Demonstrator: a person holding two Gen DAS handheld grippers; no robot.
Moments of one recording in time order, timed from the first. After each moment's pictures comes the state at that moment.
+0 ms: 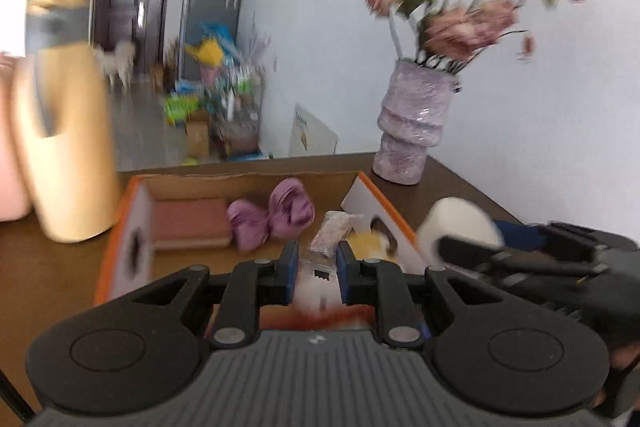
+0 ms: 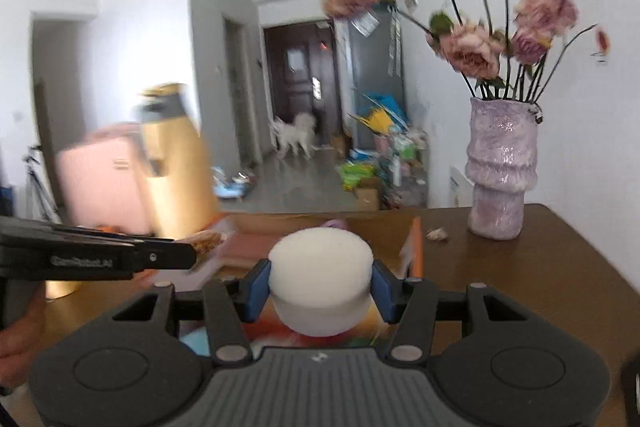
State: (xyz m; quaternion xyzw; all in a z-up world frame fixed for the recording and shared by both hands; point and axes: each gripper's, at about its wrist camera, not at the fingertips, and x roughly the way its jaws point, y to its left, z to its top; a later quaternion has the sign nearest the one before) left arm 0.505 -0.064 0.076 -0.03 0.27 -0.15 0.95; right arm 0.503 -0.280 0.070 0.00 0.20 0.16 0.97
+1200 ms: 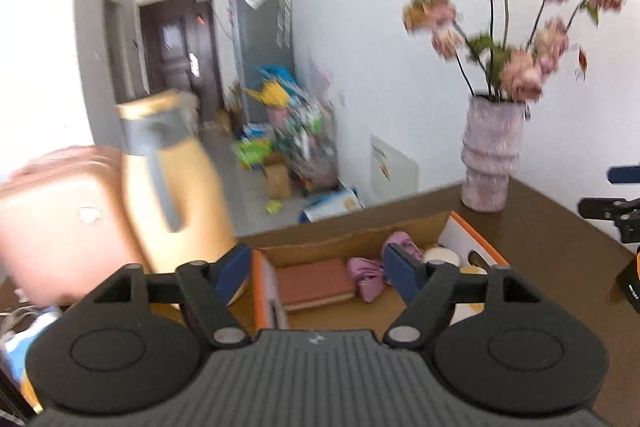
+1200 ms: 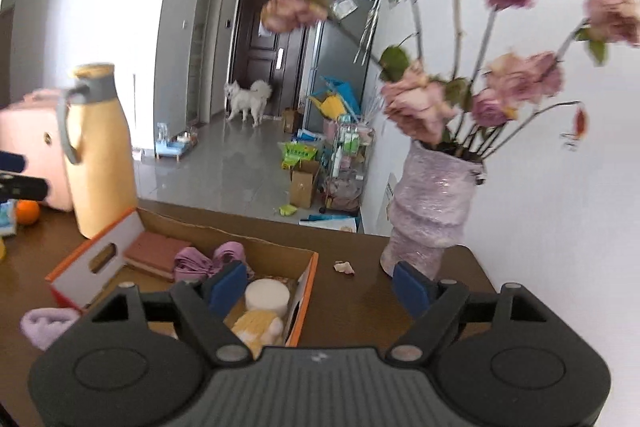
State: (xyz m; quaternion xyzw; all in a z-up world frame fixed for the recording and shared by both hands) left arm 0.497 -0.014 0.144 0.06 0.22 -0.04 0.97; right arm 0.525 -0.304 0.143 -0.10 0.21 0.08 0.97
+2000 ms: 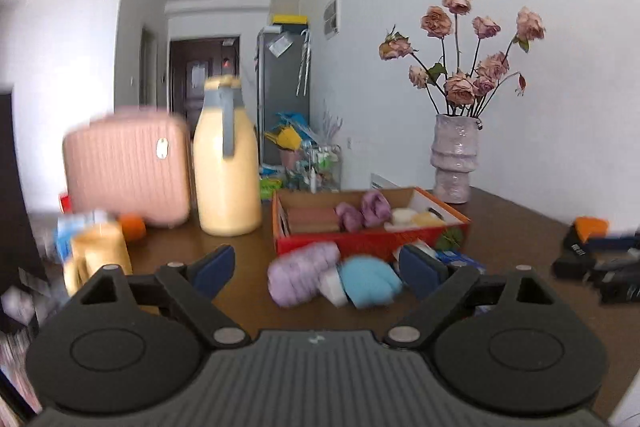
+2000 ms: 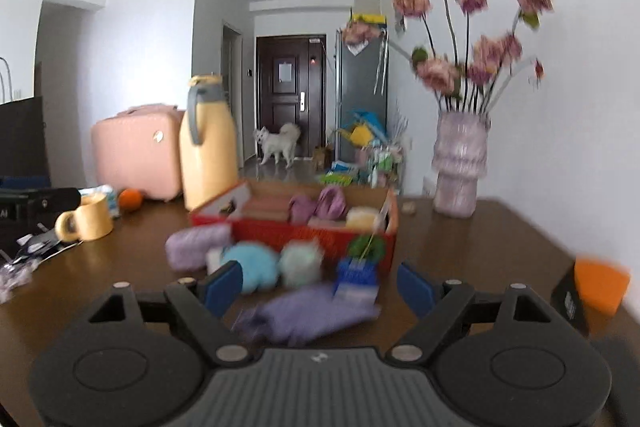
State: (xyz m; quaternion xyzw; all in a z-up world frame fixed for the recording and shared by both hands) left arm 0.240 0.006 0.060 0.01 0.13 -0.03 0.99; right arm 0.273 -0.277 0.034 -0.03 0.16 0.13 0.98
